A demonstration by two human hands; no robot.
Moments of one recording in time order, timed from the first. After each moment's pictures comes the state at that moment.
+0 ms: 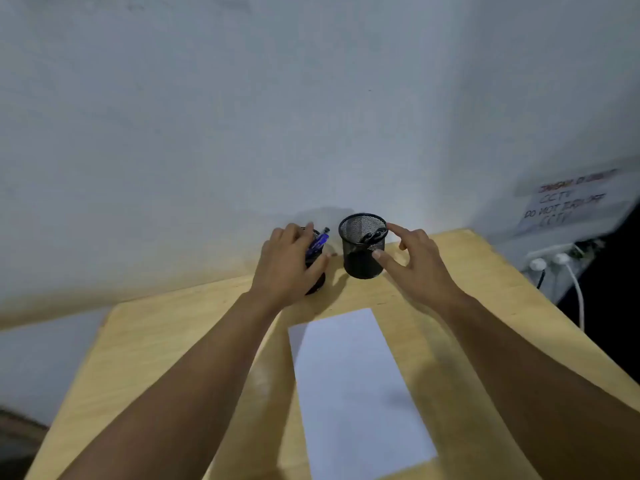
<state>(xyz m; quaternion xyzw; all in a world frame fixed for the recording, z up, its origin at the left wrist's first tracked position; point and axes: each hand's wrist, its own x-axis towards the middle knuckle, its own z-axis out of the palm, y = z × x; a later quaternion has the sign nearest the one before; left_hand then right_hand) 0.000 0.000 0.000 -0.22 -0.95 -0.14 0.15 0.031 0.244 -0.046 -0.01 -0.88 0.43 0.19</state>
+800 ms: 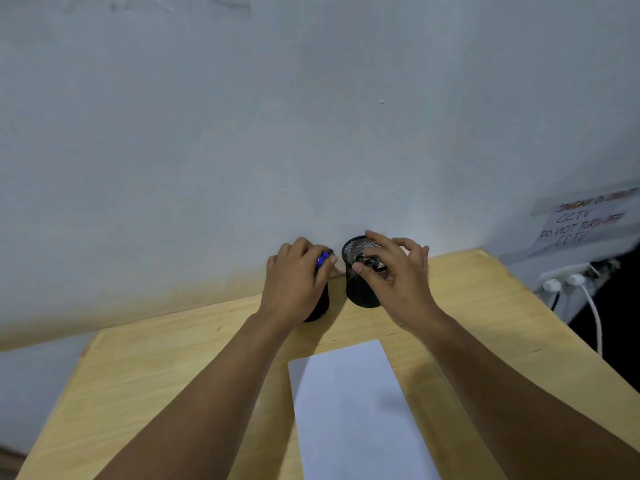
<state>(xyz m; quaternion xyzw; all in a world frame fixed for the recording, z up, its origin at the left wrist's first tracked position) -0.030 0.017 -0.010 -0.20 -0.94 -0.19 0.18 -0.007 0.209 -0.048 0.03 -0.88 0.39 0.28</state>
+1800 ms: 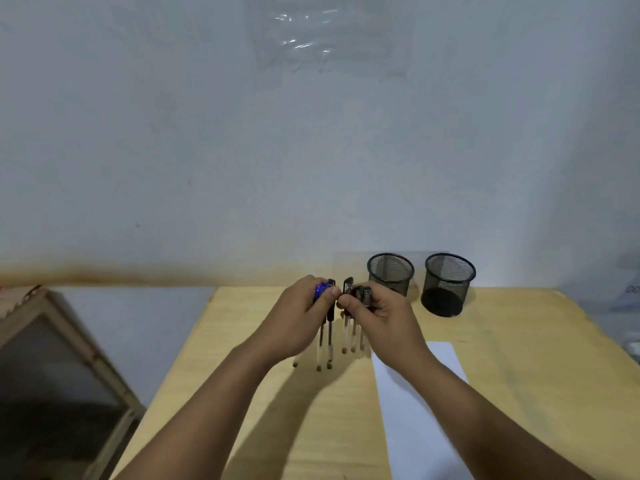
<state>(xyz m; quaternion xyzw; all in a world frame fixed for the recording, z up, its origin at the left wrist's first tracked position) 0.108 -0.122 0.037 -0.13 -0.89 -0.42 0.08 0.098 0.050 0.008 0.18 -0.75 0.63 0.11</state>
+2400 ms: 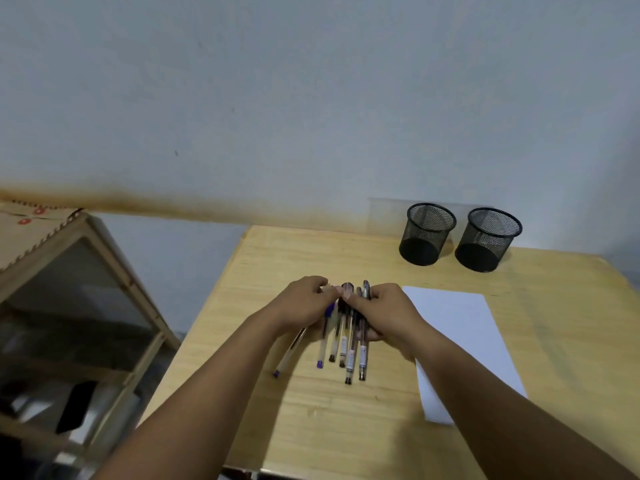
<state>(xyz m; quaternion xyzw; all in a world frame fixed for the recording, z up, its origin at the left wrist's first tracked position) 0.139 -0.172 -0.032 0.02 -0.90 -0.41 -0.12 0.122 0.003 -0.050 -0.02 -0.80 0.58 -0.18</state>
